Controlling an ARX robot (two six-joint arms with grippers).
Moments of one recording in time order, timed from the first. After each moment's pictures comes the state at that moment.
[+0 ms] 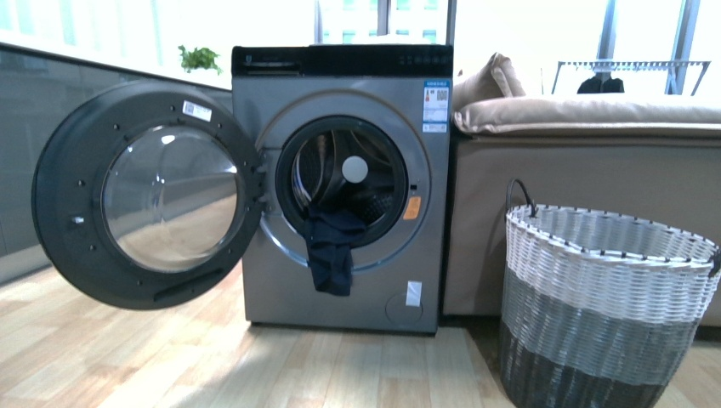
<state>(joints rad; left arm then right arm) 0.00 0.00 0.01 0.00 0.00 0.00 0.00 0.00 0.01 0.00 0.00 -0.01</state>
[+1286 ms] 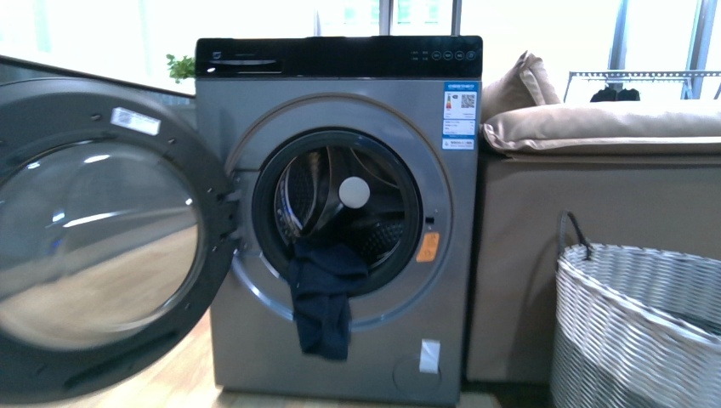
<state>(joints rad) 0.00 0.00 0.01 0.00 0.00 0.00 0.00 0.00 0.01 0.00 0.00 -0.01</state>
